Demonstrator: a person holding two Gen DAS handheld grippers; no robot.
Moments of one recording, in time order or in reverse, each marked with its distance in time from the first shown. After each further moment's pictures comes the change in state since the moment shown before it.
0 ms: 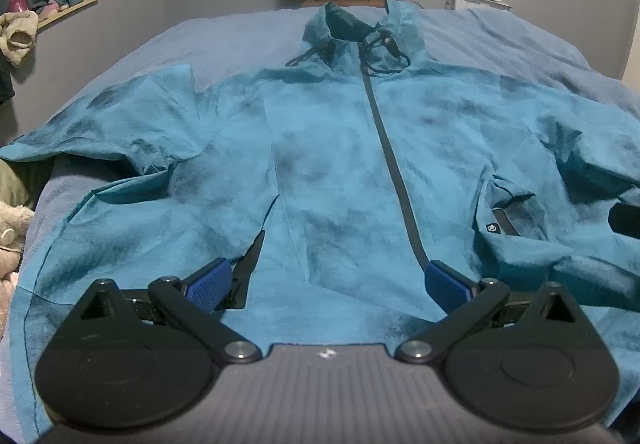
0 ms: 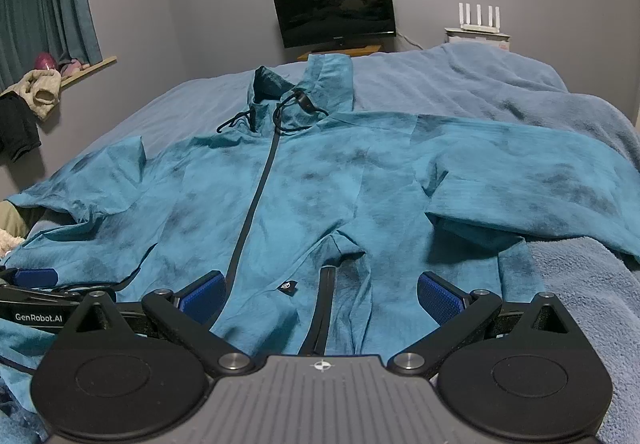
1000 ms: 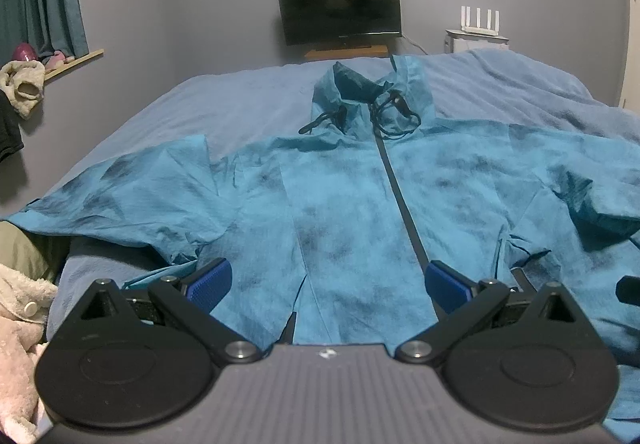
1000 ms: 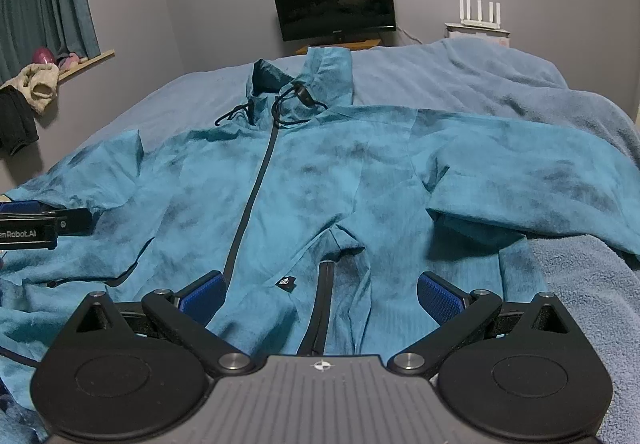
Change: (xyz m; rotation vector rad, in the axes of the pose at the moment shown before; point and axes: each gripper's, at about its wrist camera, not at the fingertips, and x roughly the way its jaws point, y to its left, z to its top) left arm -0.013 0.013 0.044 0.065 -0.151 0.045; right arm 0.008 0.005 -0.001 -0.004 0.017 -0.009
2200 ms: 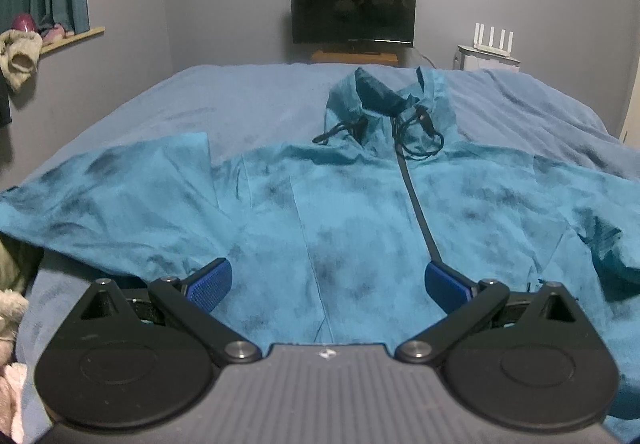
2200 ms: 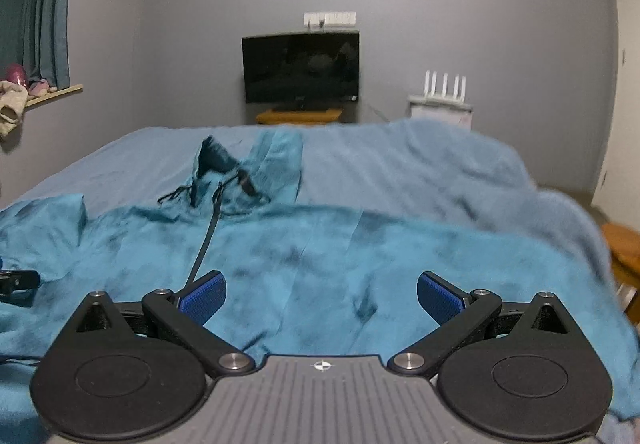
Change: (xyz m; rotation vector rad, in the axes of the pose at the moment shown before) left arm 0.061 0.045 0.022 -0.097 -0.008 -0.040; right arm 0.022 -0.037 0.078 -0.052 -0.181 -0.136
